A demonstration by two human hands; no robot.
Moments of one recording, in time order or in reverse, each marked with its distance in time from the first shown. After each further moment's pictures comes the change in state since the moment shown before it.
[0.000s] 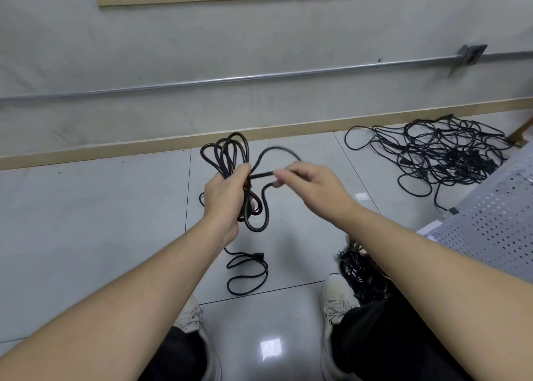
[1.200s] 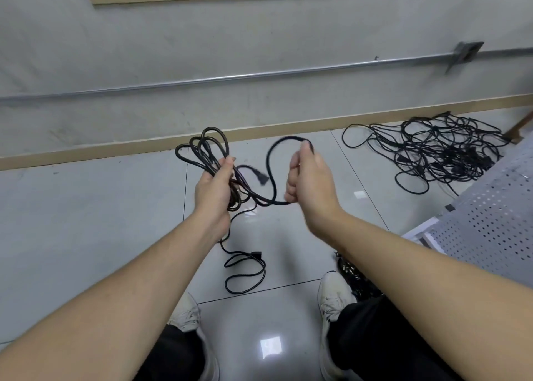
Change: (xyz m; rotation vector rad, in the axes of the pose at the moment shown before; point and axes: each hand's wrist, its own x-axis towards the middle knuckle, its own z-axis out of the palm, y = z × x) left_hand 0.017 -0.006 -0.003 -0.181 0.013 -0.031; right_hand 0.000 -0.017 0.021 0.348 0.374 0.199
